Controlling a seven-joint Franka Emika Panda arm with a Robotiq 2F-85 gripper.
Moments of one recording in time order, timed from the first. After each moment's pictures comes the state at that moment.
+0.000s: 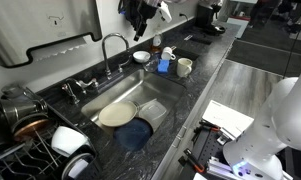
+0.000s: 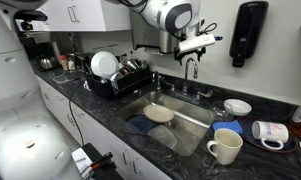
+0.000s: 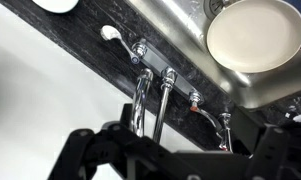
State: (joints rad) arm 0.02 0.02 -0.15 -1.95 0.24 2.40 -1.05
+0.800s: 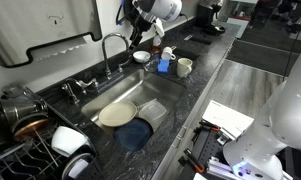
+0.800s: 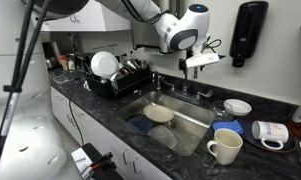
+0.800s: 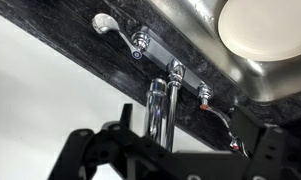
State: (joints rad) arm -0.07 0.17 -0.08 -1.93 0.50 2.52 -1.27
